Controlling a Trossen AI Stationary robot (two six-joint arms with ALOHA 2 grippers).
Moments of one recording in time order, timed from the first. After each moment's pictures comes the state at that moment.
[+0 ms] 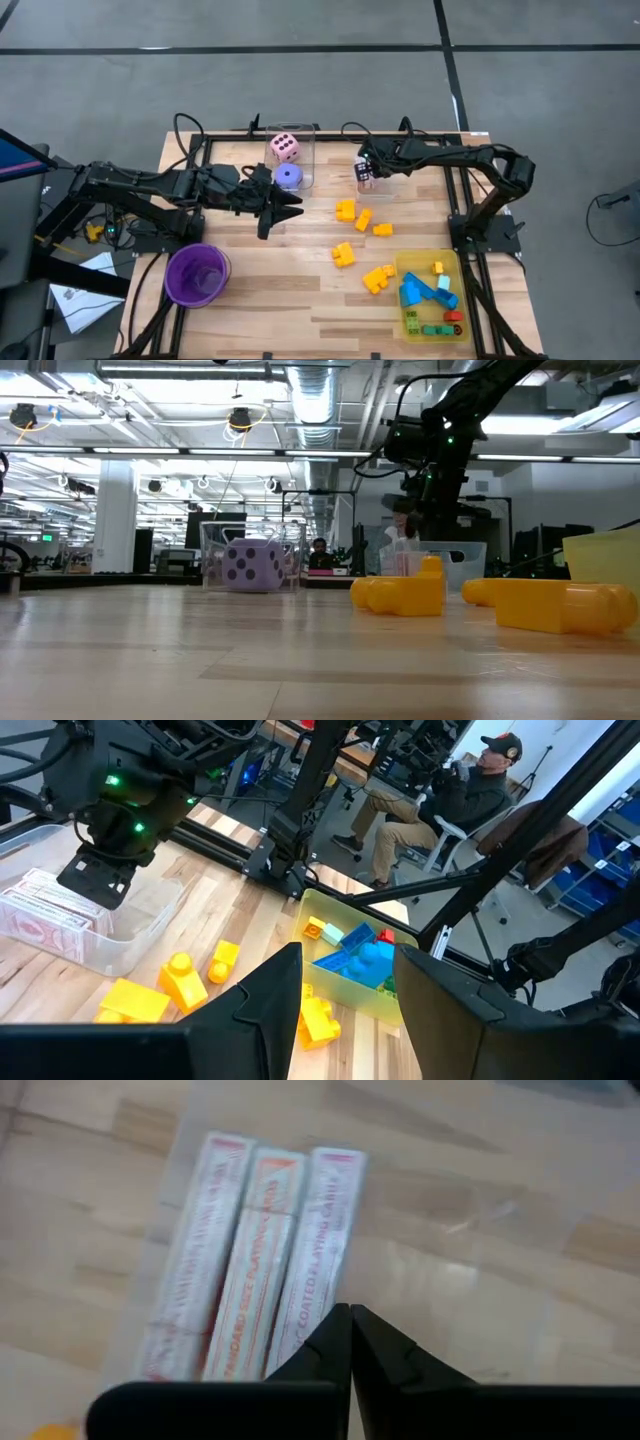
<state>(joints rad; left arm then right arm) -0.13 1.14 1.10 -0.19 -0.15 -0.50 -0.46 1.64 1.06 -0.64 0.30 0.80</state>
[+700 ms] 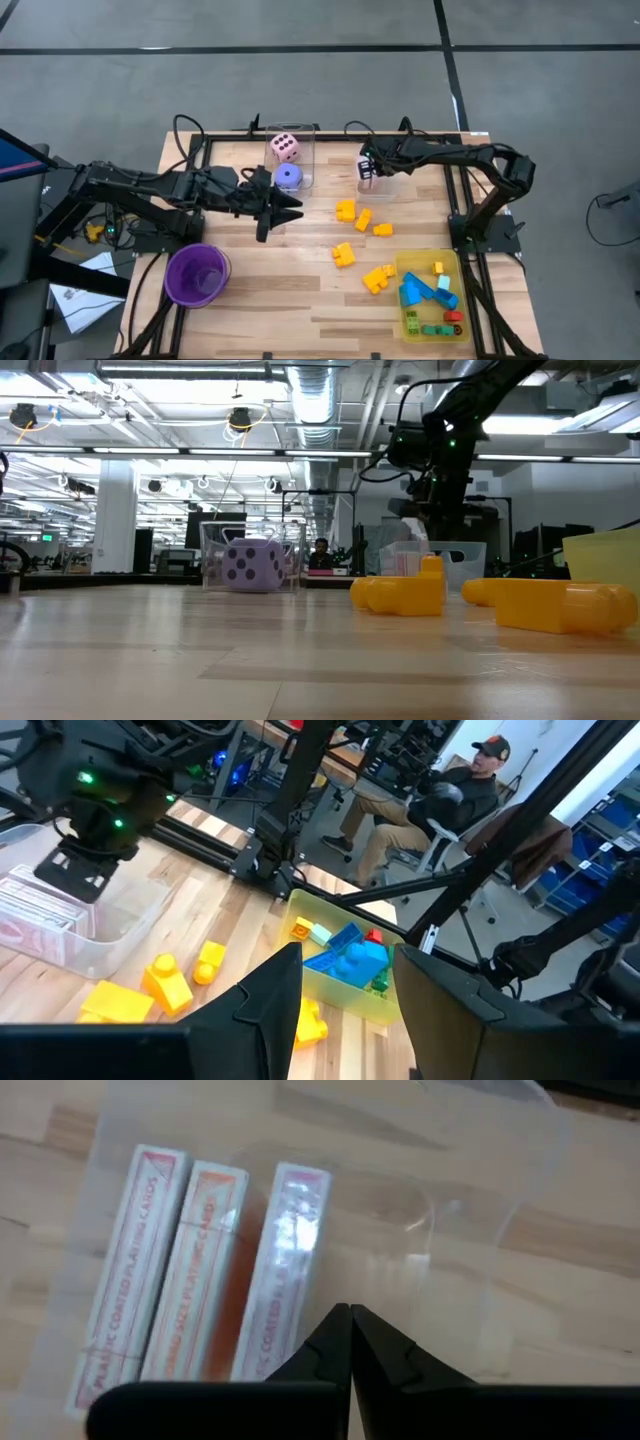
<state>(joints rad) -0.15 1.14 1.10 -0.18 -0.14 -0.50 -0.47 1.64 1.06 -0.69 0.33 0.81</state>
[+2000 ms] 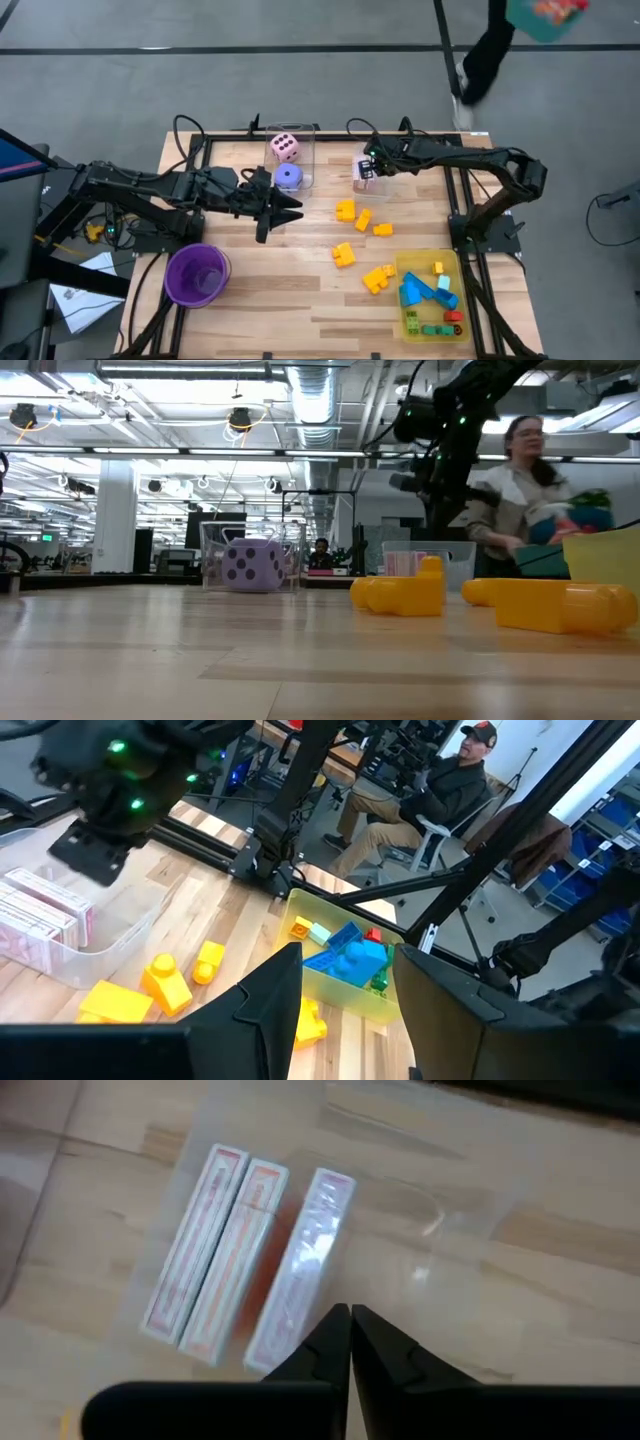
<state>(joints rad) -0.16 1.14 1.10 -0.18 -0.15 -0.50 -0.44 1.55 1.06 -0.70 0.30 0.82</state>
